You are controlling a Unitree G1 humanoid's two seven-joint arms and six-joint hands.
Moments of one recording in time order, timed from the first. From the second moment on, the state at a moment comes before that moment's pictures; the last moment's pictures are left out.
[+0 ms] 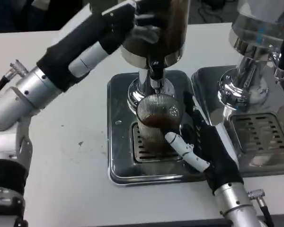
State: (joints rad) left arm -0.70 0.35 0.08 0.79 -0.30 -0.78 -0.90; right arm -0.11 -0.01 0.13 0.54 -0.17 -0.52 -0.06
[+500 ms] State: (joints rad) left arm -0.44 0.43 0.15 0.59 -0.34 -0.75 -0.90; right arm -0.09 -0.02 0.13 0.52 -0.17 -0.53 -0.05
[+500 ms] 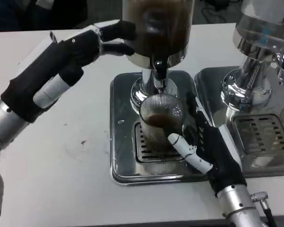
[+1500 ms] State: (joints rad) left arm -0.28 0.45 0.17 0.79 -0.22 -0.77 -0.82; right arm -0.11 -0.06 0.16 0.54 -0.21 -0.53 -0.02
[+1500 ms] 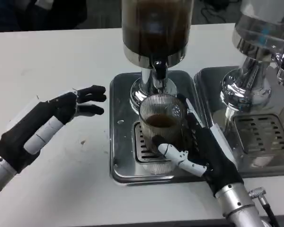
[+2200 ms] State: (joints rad) left arm -0.27 0.46 0.17 0.80 -0.19 -0.77 -0.82; right arm -0.24 -0.05 0.17 0.70 -0.24 -0.56 -0.04
